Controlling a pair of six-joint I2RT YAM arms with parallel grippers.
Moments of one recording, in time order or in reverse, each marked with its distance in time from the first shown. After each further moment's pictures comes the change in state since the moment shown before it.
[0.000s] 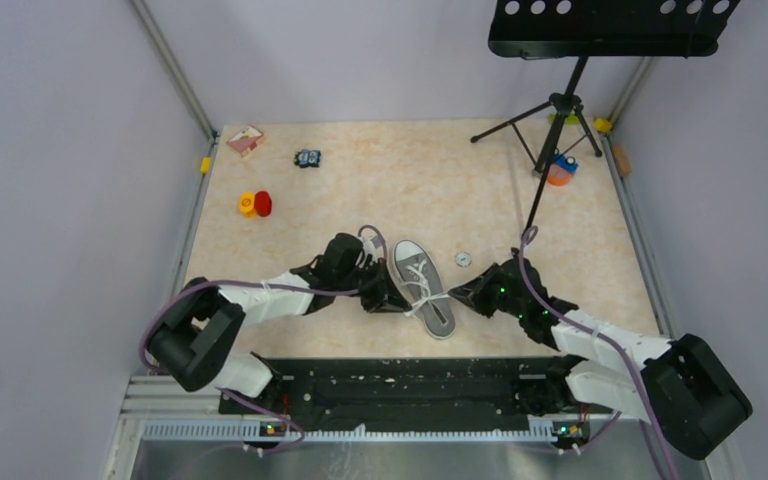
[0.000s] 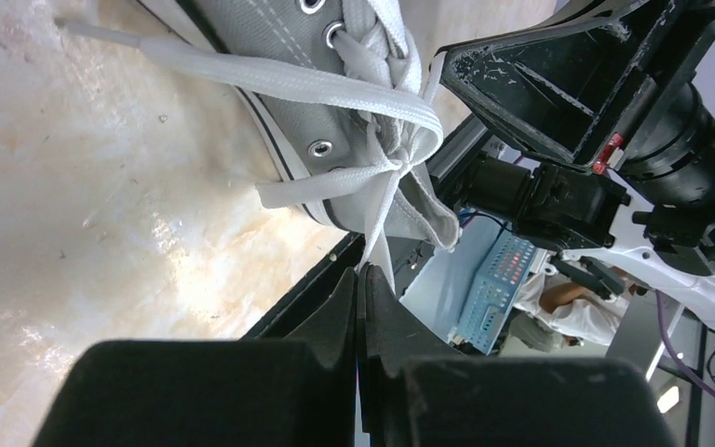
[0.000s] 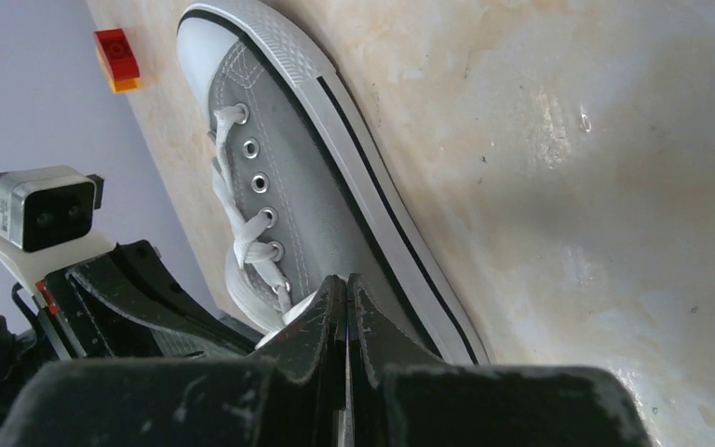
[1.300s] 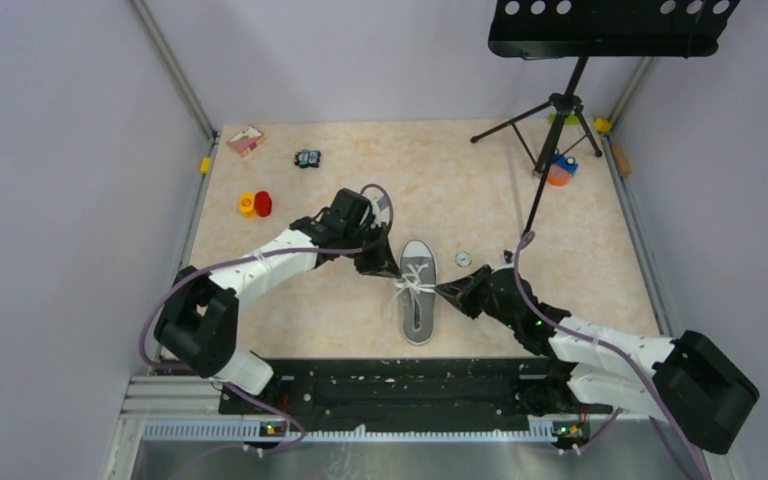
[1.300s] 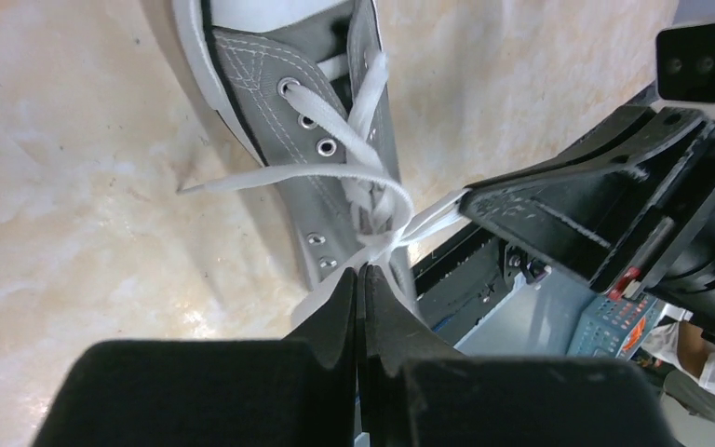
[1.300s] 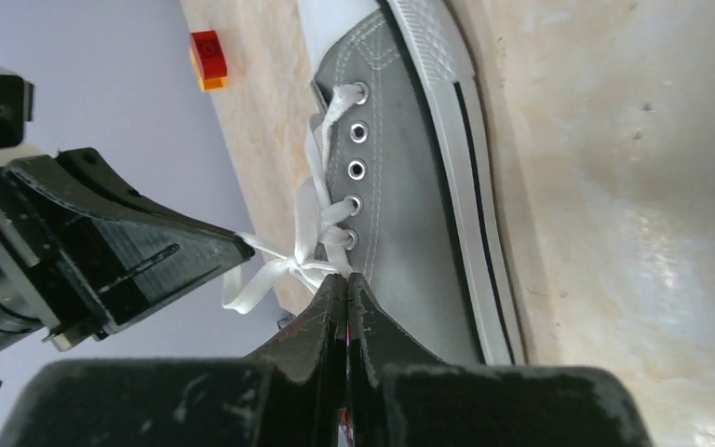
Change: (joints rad) left arm 0.067 0.061 0.402 -0.534 -0.158 0.333; right arm 0.190 -0.067 -0.041 0.135 0.168 0.182
